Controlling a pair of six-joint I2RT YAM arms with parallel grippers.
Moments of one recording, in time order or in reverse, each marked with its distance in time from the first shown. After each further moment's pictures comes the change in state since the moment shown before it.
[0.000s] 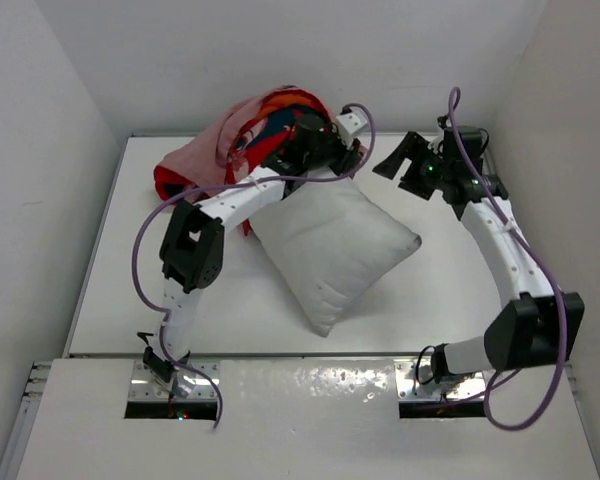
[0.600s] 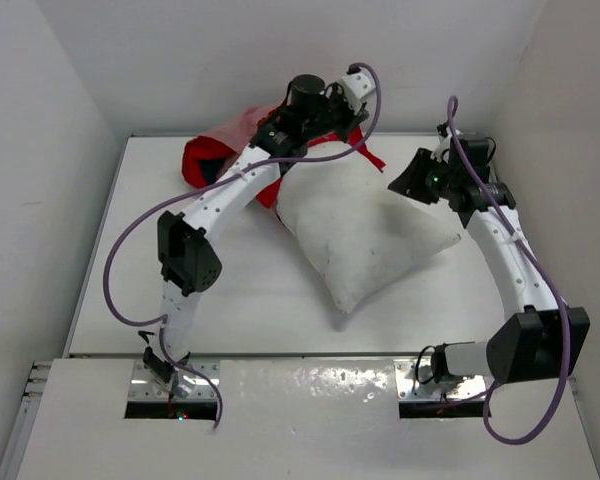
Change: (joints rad) left arm -0.044 0.023 0.411 -0.250 -0.029 0.043; right arm -0.017 -0.110 -0.032 -0.071 -0.009 -0.176
